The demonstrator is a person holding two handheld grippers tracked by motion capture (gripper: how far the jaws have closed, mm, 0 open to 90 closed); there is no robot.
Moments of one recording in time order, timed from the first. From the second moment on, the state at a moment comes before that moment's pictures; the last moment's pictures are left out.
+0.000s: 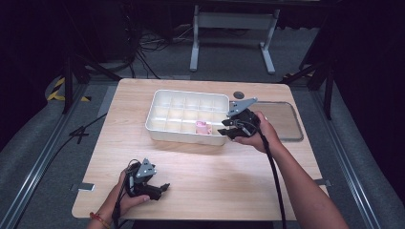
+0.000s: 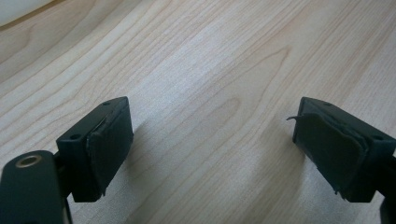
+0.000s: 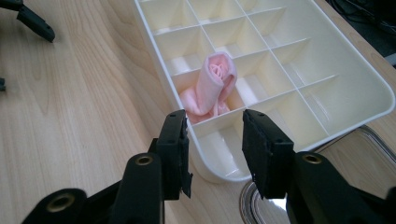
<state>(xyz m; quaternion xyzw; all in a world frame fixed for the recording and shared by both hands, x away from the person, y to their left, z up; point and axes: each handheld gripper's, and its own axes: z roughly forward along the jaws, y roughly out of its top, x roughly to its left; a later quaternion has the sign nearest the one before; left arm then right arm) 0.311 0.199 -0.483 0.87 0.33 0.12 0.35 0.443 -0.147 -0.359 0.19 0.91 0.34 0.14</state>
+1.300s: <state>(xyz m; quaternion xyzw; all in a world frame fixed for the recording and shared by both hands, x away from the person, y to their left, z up) 0.311 0.198 -0.483 0.87 0.33 0.12 0.35 0.380 -0.218 -0.374 0.19 0.91 0.32 0.19</state>
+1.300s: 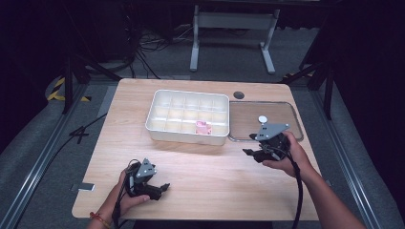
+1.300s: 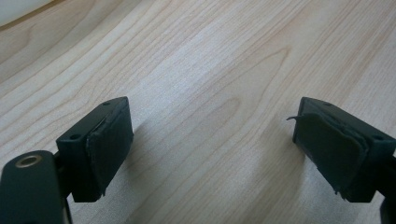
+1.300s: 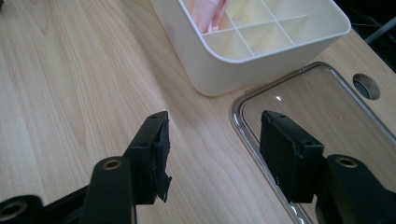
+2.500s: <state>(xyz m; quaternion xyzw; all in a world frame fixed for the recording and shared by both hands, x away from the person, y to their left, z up) 0.311 0.199 -0.483 0.87 0.33 0.12 0.35 0.327 -0.345 -0.468 0.32 0.86 0.36 0.16</state>
